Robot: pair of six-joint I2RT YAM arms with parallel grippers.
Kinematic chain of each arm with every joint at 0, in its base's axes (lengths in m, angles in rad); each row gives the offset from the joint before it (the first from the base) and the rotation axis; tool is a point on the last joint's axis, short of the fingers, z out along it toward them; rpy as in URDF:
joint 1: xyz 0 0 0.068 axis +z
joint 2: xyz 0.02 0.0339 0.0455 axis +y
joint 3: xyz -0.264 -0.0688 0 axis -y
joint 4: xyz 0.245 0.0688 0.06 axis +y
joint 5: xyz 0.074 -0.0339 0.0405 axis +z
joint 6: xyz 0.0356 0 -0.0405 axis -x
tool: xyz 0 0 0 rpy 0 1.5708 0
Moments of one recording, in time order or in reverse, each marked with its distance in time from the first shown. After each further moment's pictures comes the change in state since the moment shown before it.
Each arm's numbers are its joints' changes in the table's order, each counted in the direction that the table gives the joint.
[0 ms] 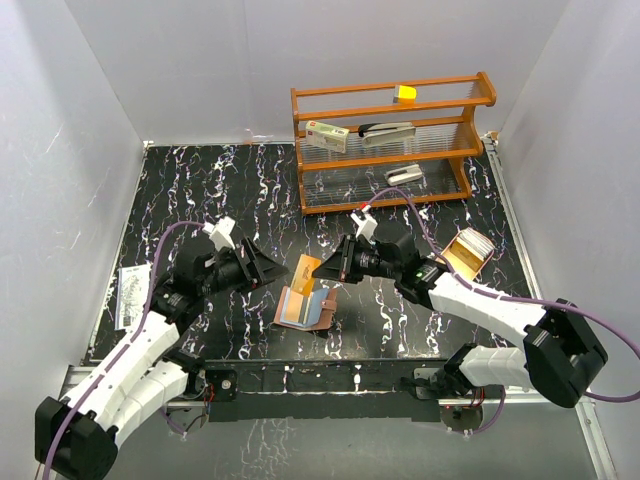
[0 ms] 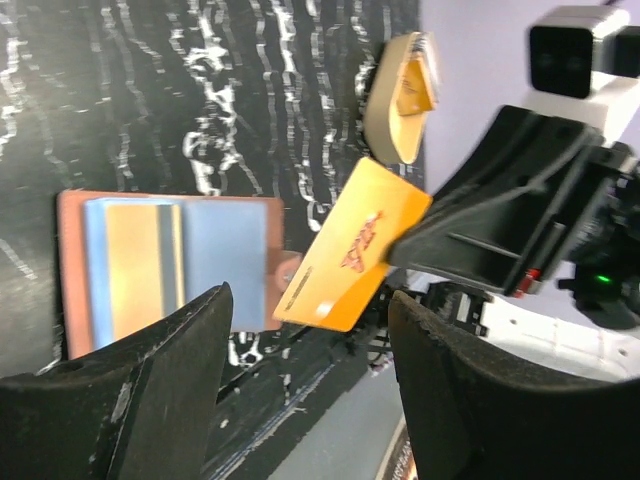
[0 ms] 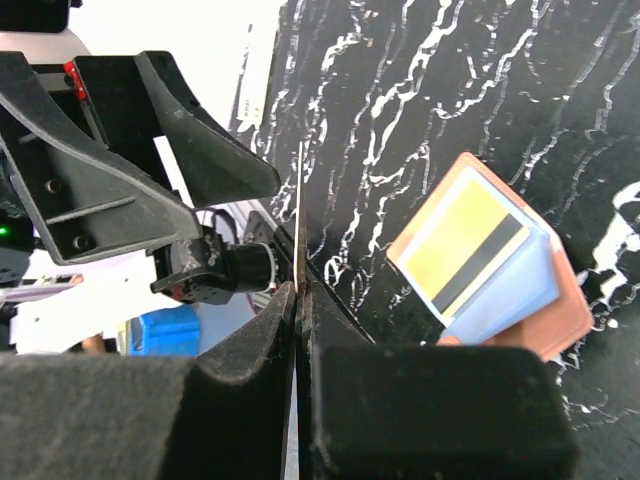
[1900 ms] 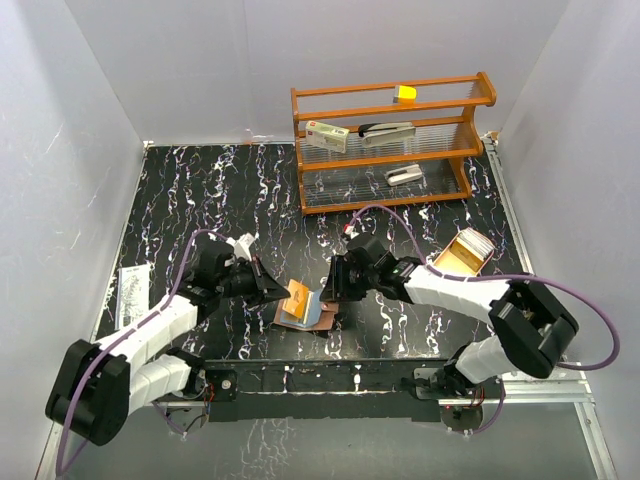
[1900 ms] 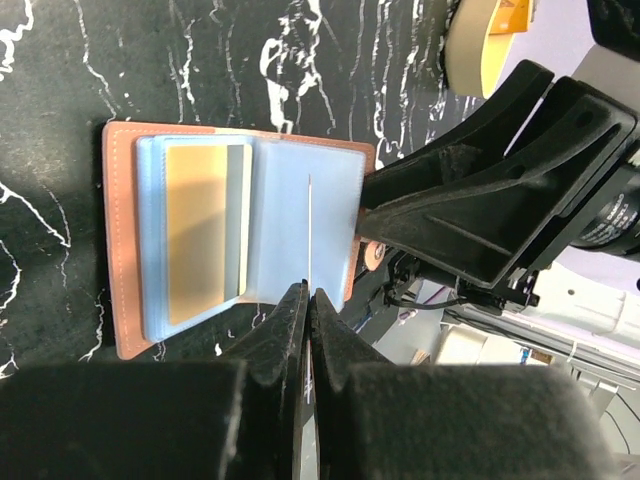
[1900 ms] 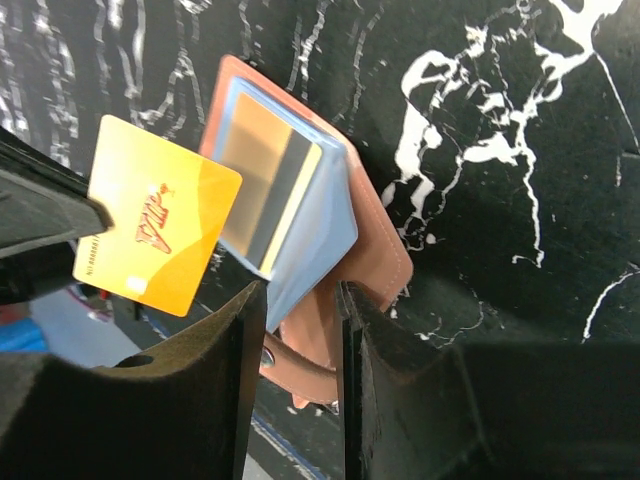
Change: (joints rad) left arm 0.004 0.238 -0.117 -0.191 -0.154 -0.010; right arm 0.058 0.172 0.051 0.272 -0.163 0.135
